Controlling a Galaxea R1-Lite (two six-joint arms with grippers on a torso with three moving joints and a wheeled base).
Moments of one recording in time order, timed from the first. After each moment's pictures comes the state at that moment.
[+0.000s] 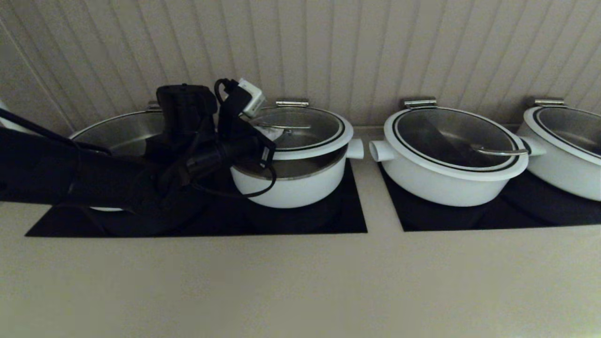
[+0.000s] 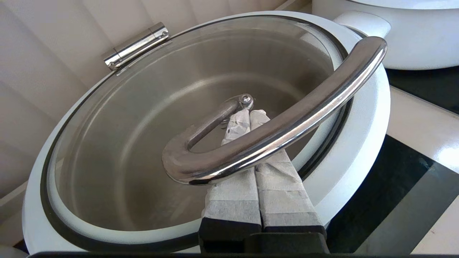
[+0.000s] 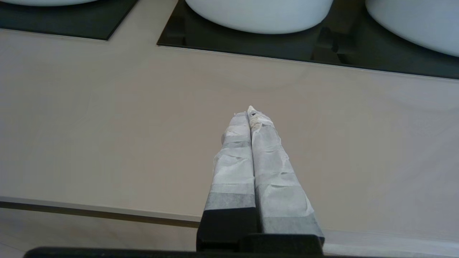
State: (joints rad) left arm -0.42 1.90 -1.19 -0.66 -0.19 0.31; right arm 0.00 0.00 0.00 0.01 0.05 -0.10
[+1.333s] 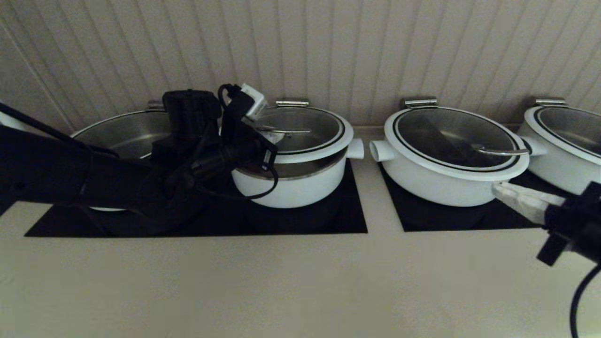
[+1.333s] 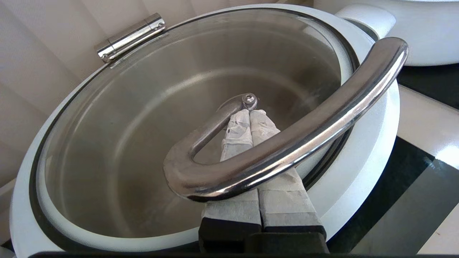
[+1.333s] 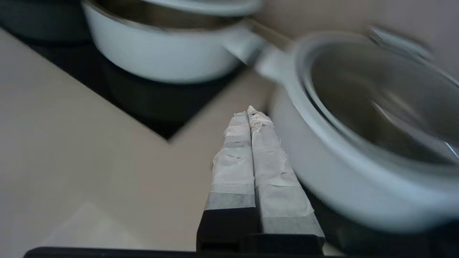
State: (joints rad) left arm -0.42 1.93 -1.19 -0.68 -0.19 0.30; right arm 0.13 1.26 -0.35 -0.92 0.42 -0.28
